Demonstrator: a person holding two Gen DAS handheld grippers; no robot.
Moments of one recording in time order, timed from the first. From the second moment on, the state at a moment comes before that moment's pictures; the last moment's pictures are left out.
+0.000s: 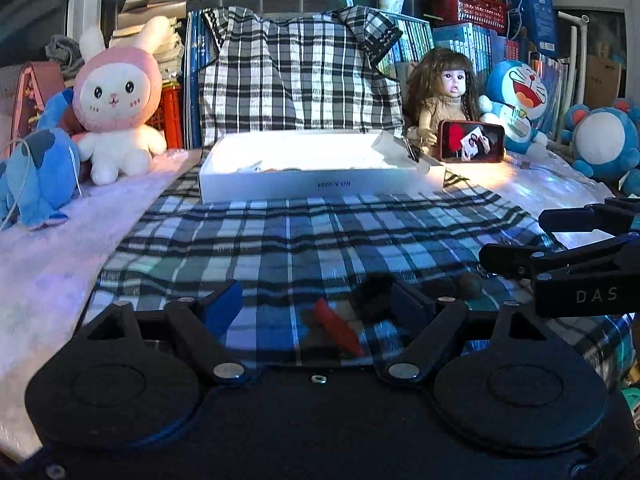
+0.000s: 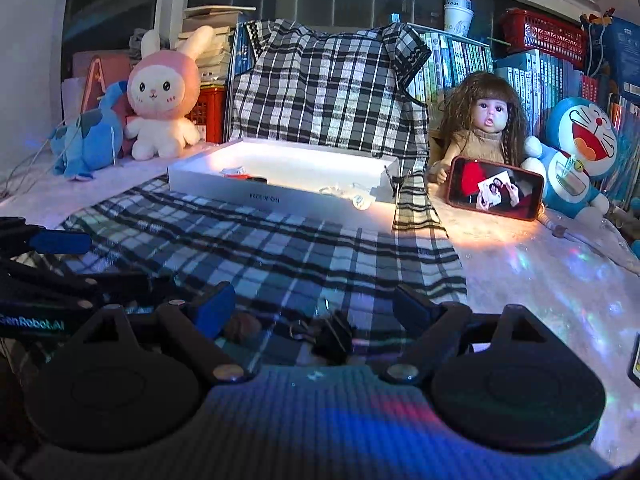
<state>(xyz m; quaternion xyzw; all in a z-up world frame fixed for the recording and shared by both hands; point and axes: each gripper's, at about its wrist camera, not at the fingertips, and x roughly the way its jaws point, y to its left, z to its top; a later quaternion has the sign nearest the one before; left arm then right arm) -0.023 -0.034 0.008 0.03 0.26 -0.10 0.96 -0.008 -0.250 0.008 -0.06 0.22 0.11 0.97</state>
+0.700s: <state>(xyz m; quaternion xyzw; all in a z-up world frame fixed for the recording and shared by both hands) -0.030 -0.021 -0.004 0.03 0.28 -0.09 0.95 -0.009 -0.253 -0.010 -0.06 0.25 0.10 0.96</state>
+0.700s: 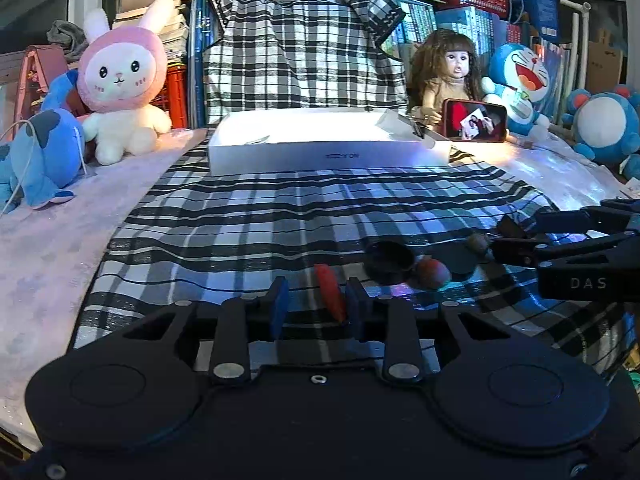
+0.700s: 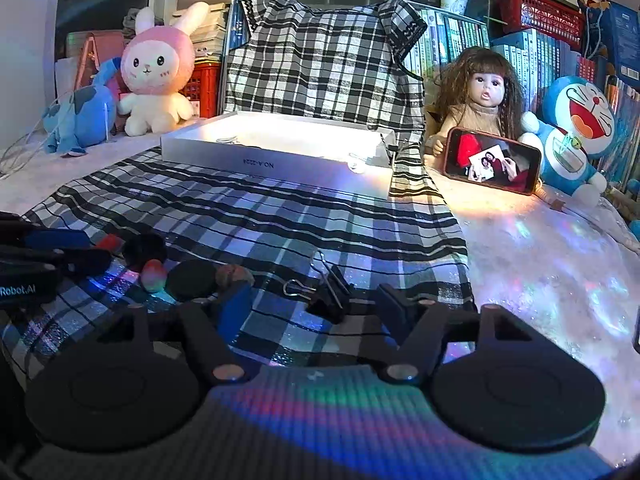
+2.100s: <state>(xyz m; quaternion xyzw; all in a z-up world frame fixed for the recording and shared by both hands) -0.045 -0.018 -0.004 0.07 0.26 0.01 0.96 -0.001 -0.266 -0.005 -0.02 0.28 0.06 0.96</state>
